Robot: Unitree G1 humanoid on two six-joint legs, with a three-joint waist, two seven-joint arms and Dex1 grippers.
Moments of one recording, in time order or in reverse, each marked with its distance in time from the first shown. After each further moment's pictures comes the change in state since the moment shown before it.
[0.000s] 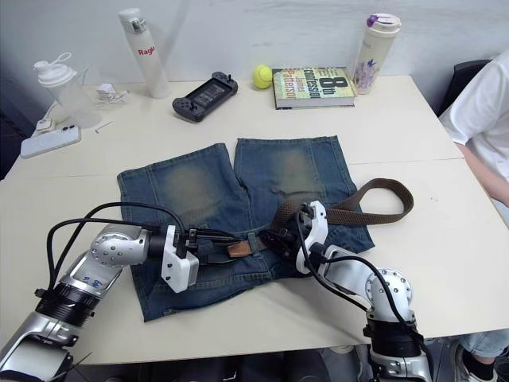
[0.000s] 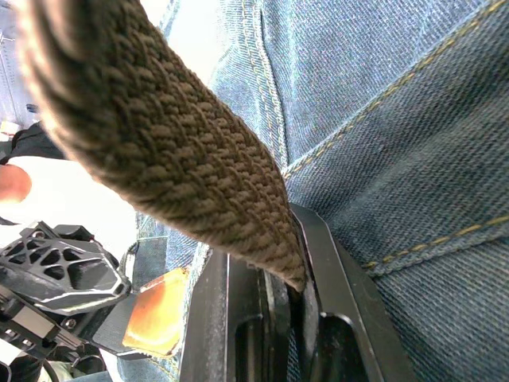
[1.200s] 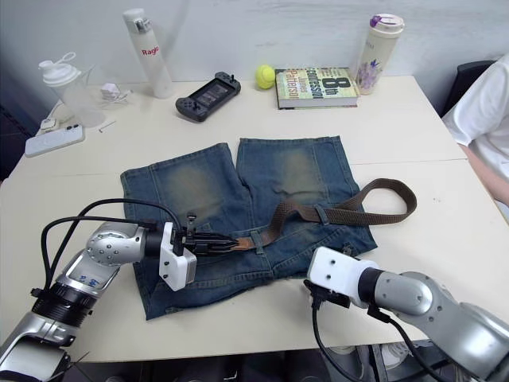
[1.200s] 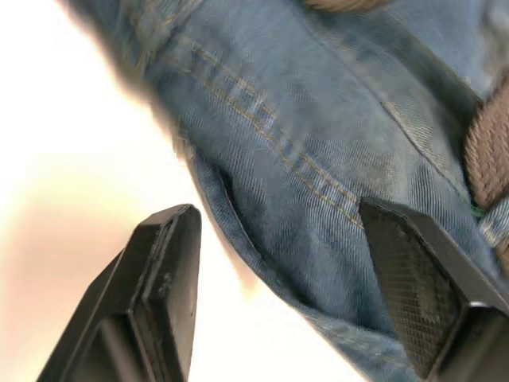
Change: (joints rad) left arm 0.001 0.013 0.011 -0.031 -0.005 0.018 0.014; right arm 0.224 -0.989 0.464 -0.537 -1.318 -0.520 0.656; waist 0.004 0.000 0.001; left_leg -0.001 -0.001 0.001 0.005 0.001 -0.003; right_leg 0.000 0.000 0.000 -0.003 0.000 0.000
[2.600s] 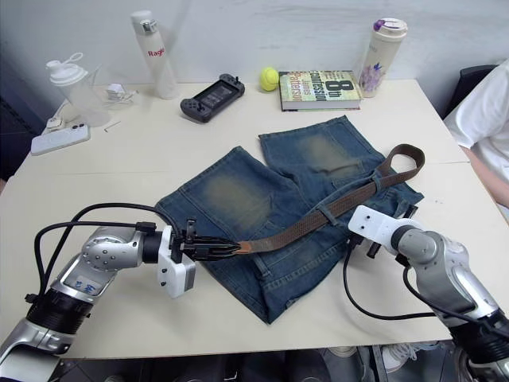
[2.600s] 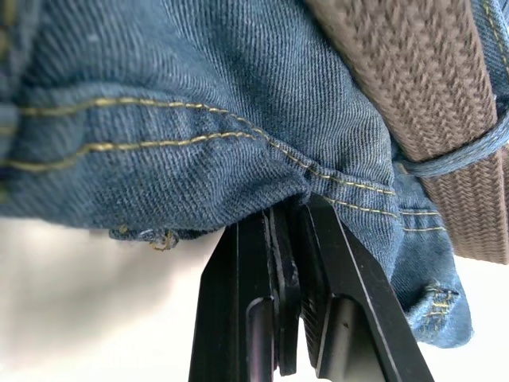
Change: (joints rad) left arm 0.045 0.015 0.016 -0.114 0.002 0.044 0.008; right arm -0.178 0.326 -0.224 0.514 -0.415 0.027 0.176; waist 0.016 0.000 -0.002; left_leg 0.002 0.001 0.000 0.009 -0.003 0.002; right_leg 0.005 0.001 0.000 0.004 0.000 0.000
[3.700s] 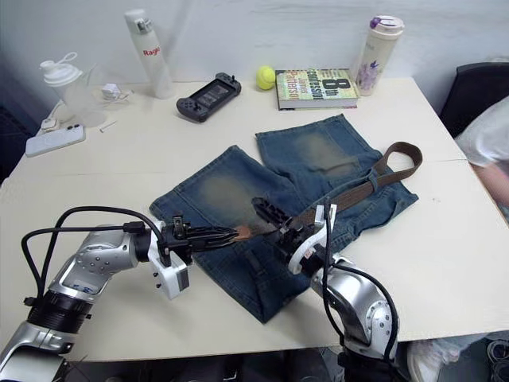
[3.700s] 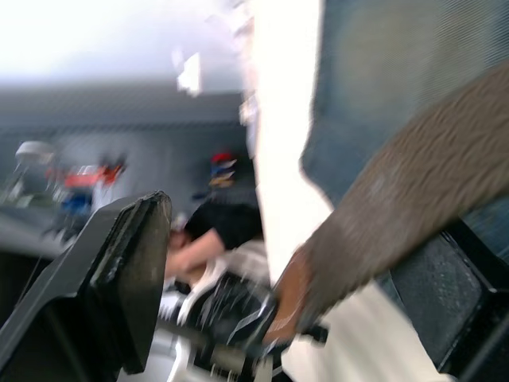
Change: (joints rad) left arm 0.013 -0.035 0.078 0.043 0.100 -0.187 0.187; right arm 0.114 0.958 -0.274 -0.223 2.179 0.143 -1.303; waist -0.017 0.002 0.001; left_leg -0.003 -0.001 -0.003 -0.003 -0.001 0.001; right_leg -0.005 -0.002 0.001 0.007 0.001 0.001
